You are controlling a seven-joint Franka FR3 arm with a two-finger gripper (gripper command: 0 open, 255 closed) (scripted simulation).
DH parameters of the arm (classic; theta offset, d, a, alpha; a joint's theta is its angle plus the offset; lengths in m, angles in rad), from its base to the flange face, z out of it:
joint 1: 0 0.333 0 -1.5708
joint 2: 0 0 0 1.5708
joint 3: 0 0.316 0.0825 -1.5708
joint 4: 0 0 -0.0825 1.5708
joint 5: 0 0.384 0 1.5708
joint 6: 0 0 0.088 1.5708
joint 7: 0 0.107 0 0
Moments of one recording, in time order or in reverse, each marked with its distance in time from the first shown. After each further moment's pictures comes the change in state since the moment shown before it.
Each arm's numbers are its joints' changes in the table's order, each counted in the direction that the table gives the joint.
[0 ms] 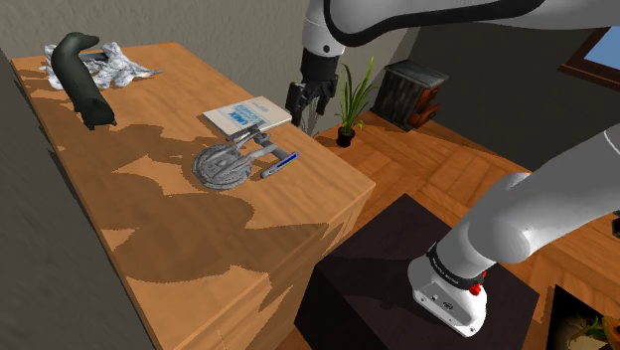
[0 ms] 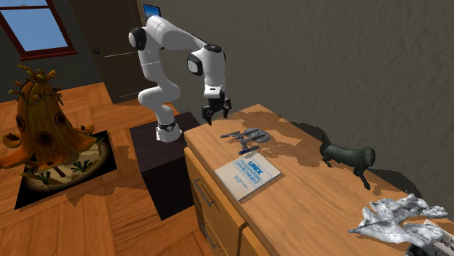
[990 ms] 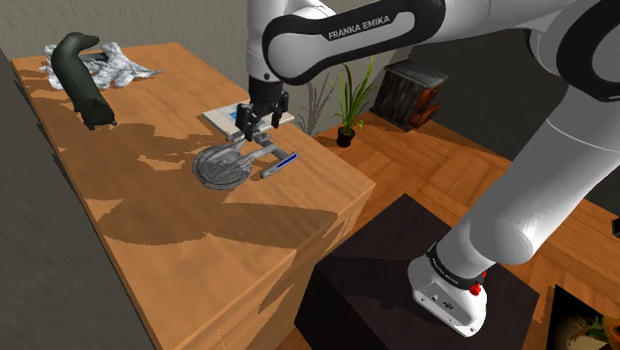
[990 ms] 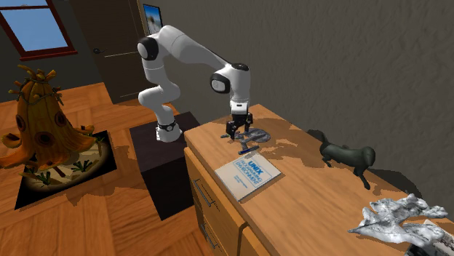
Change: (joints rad) arm 0.042 0.345 0.090 -0.190 -0.163 0.180 0.174
